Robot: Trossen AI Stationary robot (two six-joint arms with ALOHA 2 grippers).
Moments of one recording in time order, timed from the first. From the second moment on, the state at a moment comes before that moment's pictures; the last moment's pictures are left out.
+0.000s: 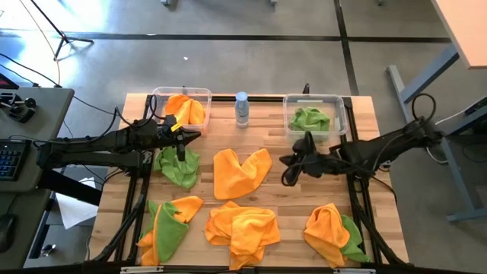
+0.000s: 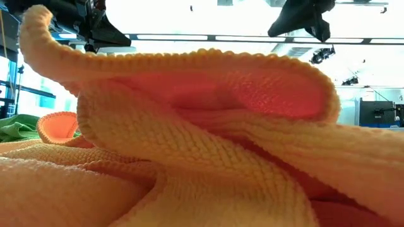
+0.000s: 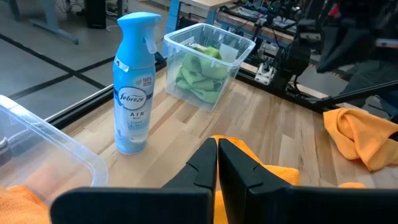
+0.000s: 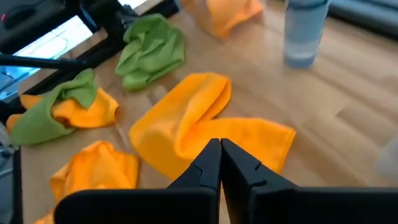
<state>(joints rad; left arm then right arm) 0.16 0.62 0.50 -0.16 -0.19 -0.28 0.31 1.19 0.96 -0.50 0.53 0.81</state>
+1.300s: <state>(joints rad) -0.24 1.10 0.81 -0.37 -0.52 -0.41 0.33 1.21 0.96 -0.72 0.48 0.87</state>
